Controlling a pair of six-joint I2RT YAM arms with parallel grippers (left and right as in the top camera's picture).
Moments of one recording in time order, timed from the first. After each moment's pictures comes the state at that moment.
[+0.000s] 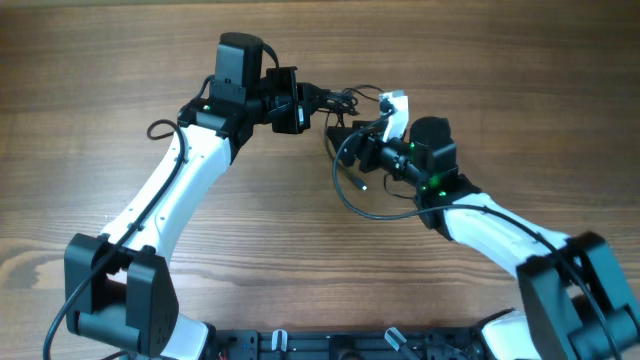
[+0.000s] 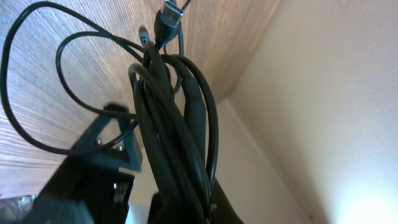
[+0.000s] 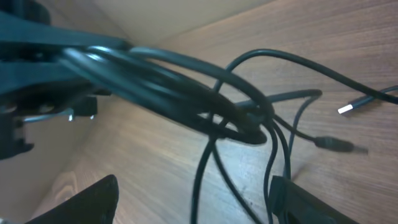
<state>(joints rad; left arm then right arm) -0.30 1.67 1.27 -0.31 0.63 -1.95 0.41 1.60 0.66 0.62 -0.42 0.57</state>
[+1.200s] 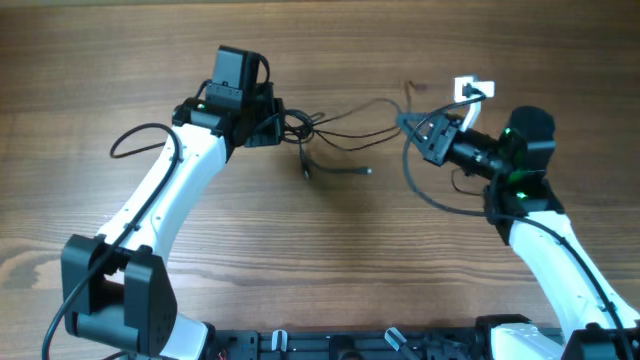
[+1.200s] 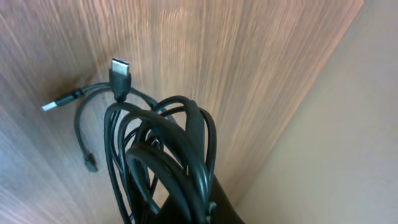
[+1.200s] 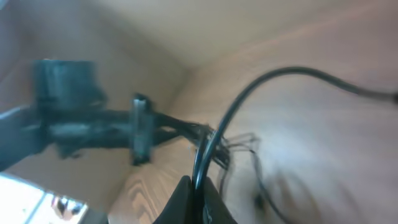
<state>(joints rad) -0.27 1.67 1.28 -0.57 0.18 -1.90 0.04 1.30 0.66 0.32 -0.89 0.65</state>
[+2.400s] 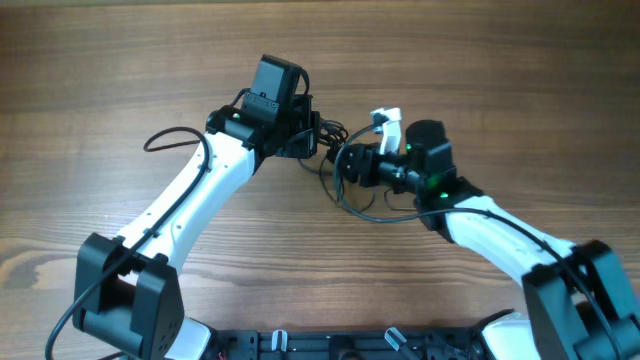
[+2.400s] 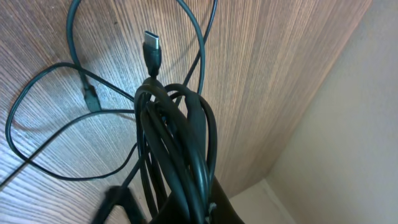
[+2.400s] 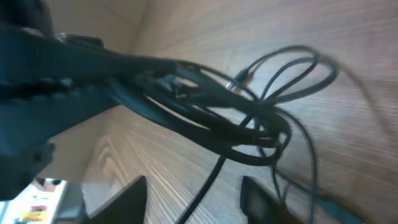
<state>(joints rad) -0.43 1.67 1.28 -0.55 0.23 -1.90 0.43 1.56 0.66 0.40 -0.59 0.68</state>
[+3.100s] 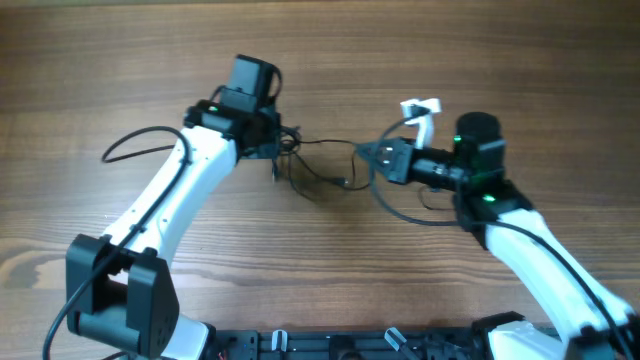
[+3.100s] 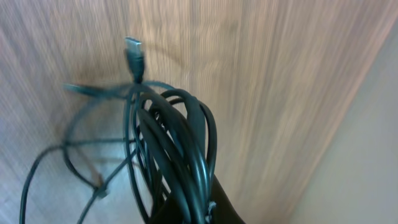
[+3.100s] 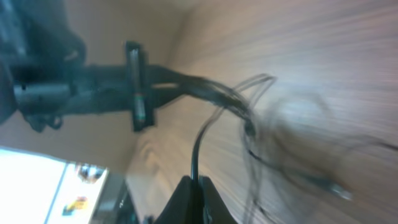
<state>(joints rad) -0.30 1.67 1.28 -0.70 0.00 -1.87 0.22 1.28 0.66 0.12 -0.82 0.66</state>
